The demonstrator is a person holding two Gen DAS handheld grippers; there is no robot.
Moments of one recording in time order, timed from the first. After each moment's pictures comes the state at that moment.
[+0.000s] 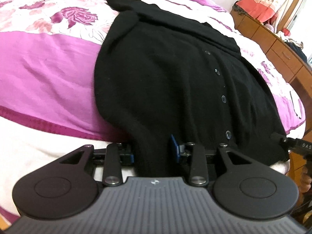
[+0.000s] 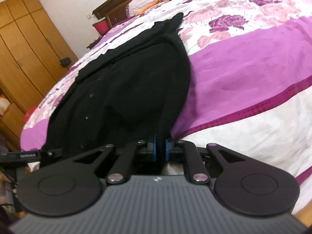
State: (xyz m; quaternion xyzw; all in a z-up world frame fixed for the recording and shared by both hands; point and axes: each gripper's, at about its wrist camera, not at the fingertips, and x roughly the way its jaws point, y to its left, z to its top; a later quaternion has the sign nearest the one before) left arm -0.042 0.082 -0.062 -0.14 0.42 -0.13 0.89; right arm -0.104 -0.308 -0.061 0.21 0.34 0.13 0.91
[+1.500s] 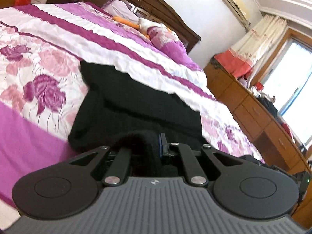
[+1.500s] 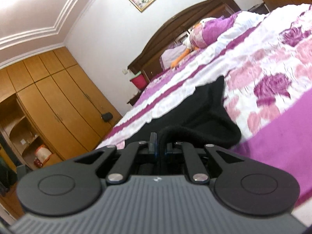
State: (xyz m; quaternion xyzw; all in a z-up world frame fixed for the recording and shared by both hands) left arm 0.010 0.097 0.044 -0.26 0.27 -0.17 0.91; right arm -0.045 -0.329 0.009 0.32 0.16 0.20 0.91
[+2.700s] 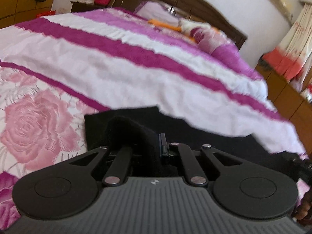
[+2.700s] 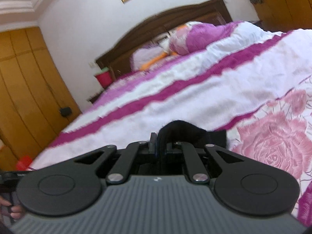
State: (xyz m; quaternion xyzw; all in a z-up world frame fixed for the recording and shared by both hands) left arm 0.271 0.099 -0.004 -0.18 0.31 -0.03 0.93; right arm 0.202 -0.302 -0.007 0.22 0.20 0.10 0.95
